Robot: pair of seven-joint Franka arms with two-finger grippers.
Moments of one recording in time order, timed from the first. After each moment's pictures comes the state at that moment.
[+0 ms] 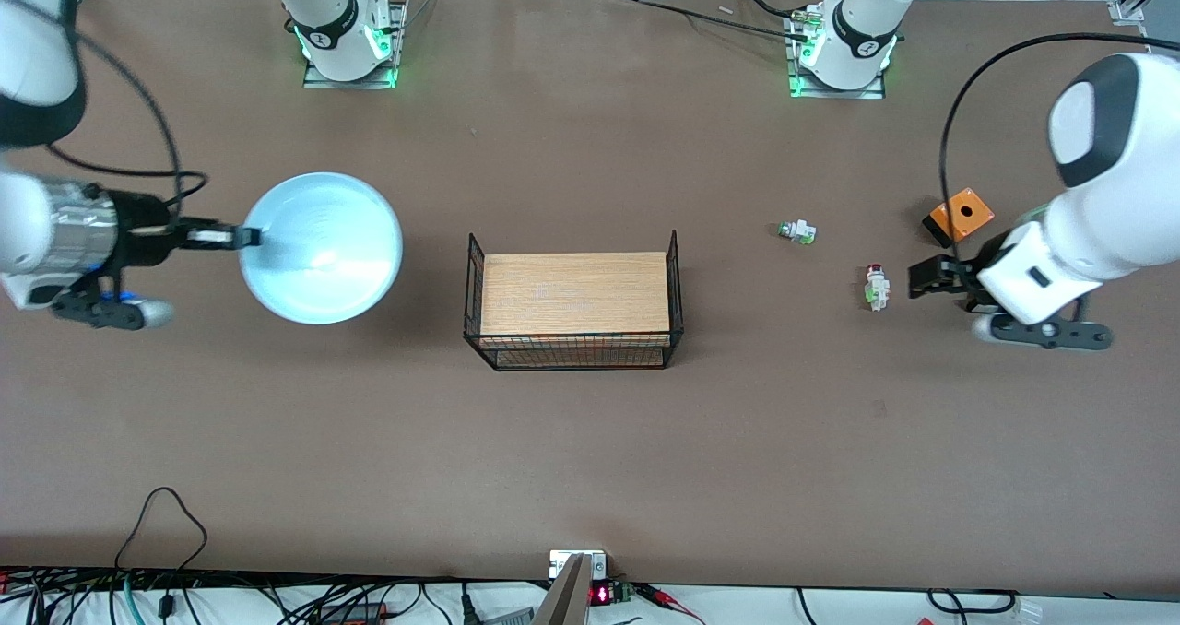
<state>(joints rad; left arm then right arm) -0.08 0.29 -0.03 -1.52 -0.04 1.75 0.00 0.11 0.45 -0.02 -1.13 0.35 1.26 0.32</state>
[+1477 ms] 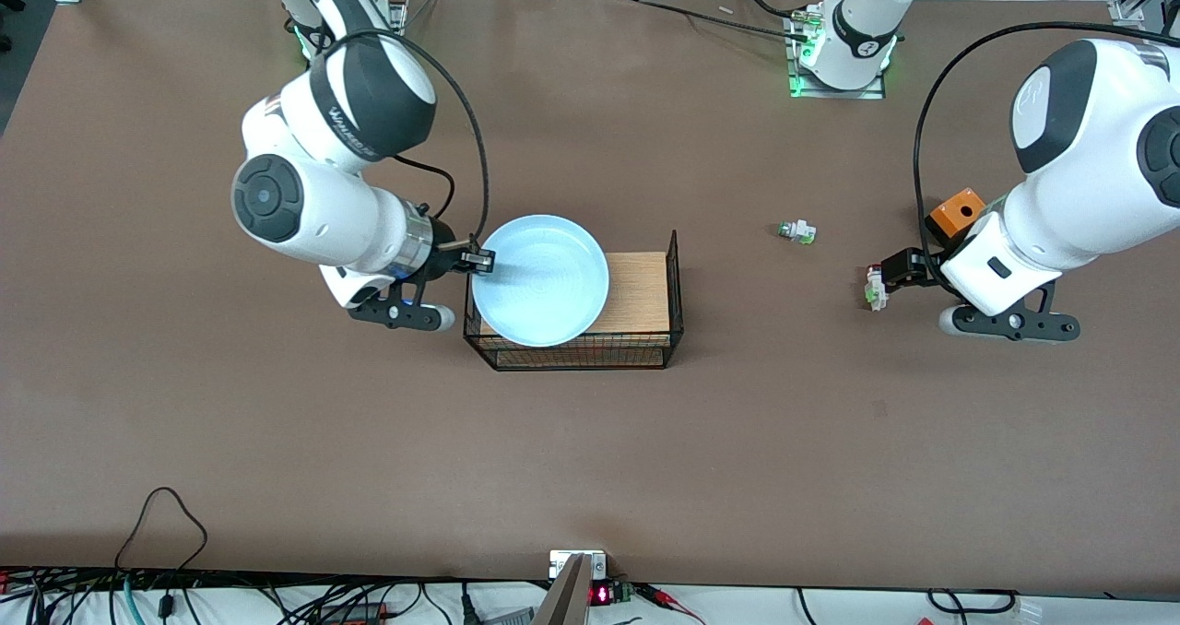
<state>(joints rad) -0.11 0.28 -0.03 -1.51 -0.01 1.72 -0.08 0.48 0.49 -0.02 -1.38 0.35 1.84 0.54</state>
